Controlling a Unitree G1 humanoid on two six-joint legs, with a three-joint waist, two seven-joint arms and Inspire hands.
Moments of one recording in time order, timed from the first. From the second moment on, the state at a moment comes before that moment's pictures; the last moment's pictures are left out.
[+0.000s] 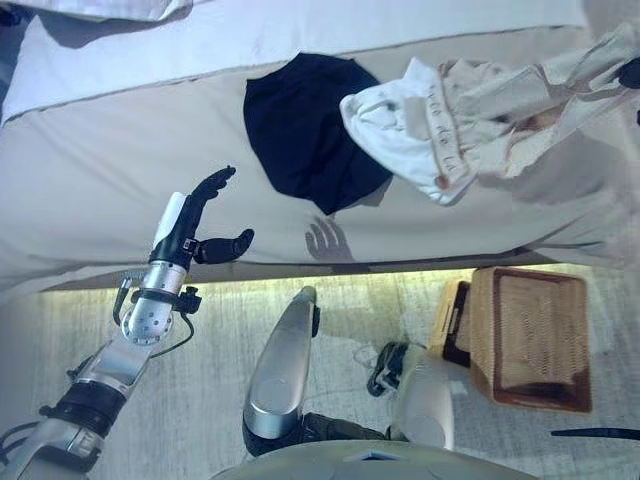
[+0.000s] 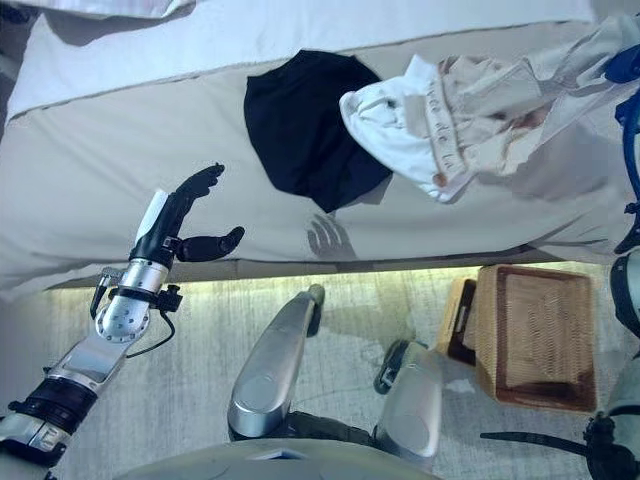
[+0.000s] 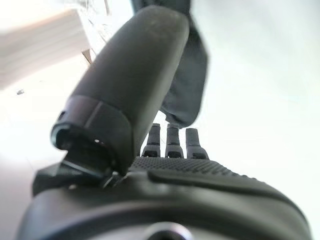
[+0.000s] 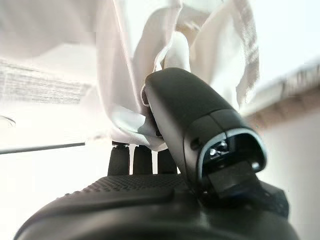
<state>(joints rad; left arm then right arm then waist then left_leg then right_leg) -0.08 0.73 -0.26 0.25 -0.11 -0.39 0.24 -1.29 -1.07 0.51 1.10 0.02 0.10 -0.08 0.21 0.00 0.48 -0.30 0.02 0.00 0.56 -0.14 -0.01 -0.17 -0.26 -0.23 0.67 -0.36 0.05</state>
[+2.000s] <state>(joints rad) -0.07 0.53 -0.31 0.68 0.00 -0.35 0.14 -0.42 -1.18 0.08 0.66 0.06 0.12 0.21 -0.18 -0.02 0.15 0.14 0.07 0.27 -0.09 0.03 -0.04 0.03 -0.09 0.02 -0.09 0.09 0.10</state>
